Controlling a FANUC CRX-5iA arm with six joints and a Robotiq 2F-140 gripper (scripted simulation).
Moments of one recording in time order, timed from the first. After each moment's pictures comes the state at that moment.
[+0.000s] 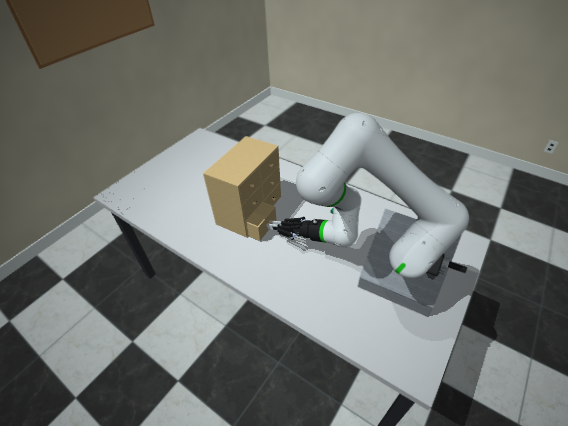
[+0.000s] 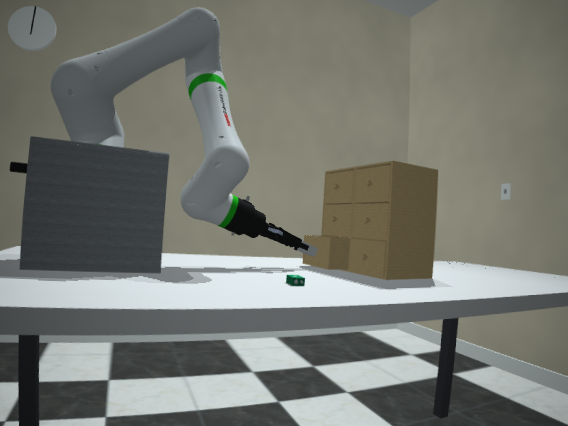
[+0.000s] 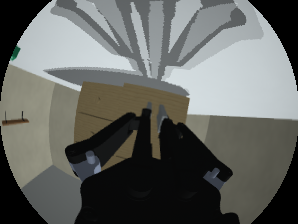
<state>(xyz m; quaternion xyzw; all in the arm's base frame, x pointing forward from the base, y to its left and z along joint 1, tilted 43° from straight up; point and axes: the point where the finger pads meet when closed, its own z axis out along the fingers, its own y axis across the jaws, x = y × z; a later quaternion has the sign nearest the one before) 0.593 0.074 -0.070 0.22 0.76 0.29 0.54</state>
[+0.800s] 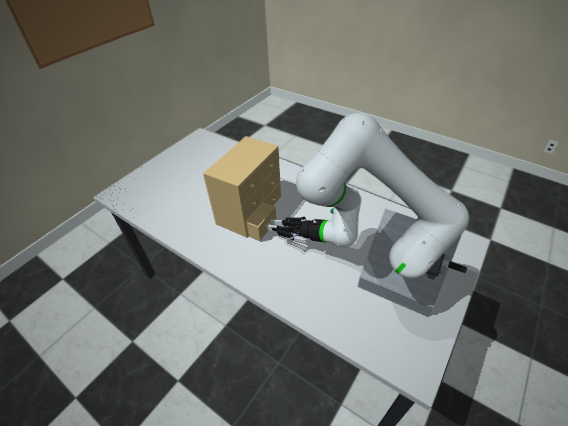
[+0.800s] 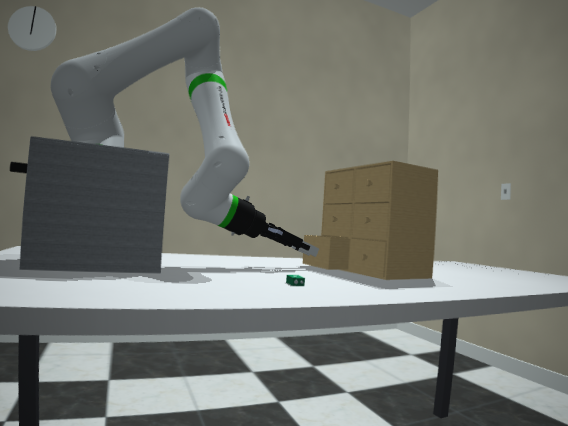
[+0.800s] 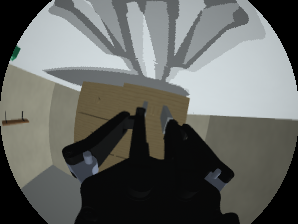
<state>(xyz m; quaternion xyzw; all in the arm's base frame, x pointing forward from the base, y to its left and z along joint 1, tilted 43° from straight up) 0.593 0.074 -0.070 0.22 0.76 0.29 0.54</state>
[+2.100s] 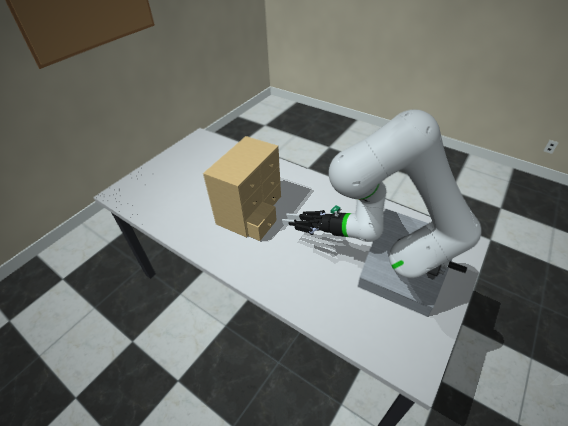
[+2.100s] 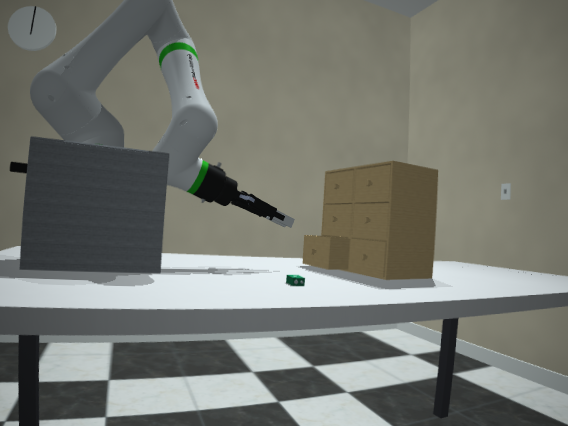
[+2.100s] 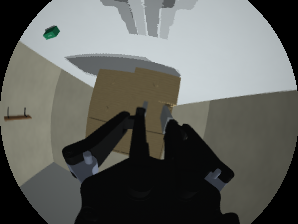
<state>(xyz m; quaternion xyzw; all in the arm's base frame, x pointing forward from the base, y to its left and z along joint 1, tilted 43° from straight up) 0.502 0.022 -0.010 0.22 0.76 0.30 0.54</state>
